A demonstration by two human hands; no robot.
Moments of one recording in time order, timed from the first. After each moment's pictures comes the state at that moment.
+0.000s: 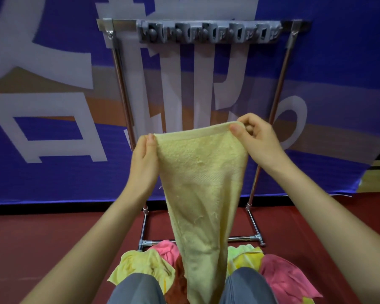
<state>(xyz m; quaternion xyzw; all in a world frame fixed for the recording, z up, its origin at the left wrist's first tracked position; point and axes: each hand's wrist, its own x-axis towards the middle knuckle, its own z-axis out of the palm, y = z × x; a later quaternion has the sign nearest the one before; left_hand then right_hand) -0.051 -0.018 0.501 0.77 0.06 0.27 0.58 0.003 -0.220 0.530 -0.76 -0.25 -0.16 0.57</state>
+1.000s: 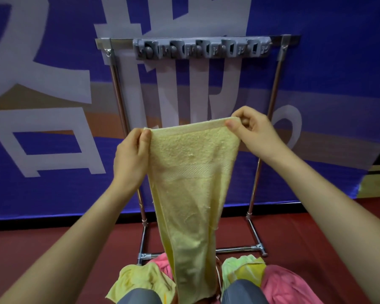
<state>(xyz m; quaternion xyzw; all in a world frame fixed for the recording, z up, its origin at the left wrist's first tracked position) -0.029 0.001 0.531 0.82 0.03 0.35 0.45 0.022 -0.227 0.563 -0.78 -0.27 -0.16 0.54</state>
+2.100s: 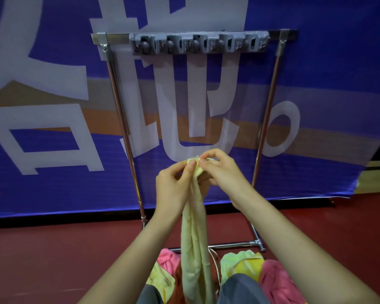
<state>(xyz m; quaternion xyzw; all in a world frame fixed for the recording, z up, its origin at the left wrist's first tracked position) -0.054 -0.071 0.485 0.75 -0.01 0.24 0.62 -0.021 -0.181 0.504 -0.71 -0.14 0.05 0.69</state>
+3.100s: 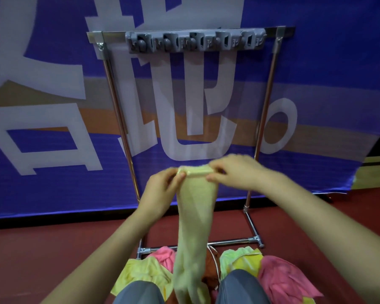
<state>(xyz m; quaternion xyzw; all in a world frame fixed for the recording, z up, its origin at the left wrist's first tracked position) -0.046 -0.035 0.470 0.87 -0.11 0.20 0.44 -0.009 -0.217 0.527 -0.95 -0.30 0.00 0.07</state>
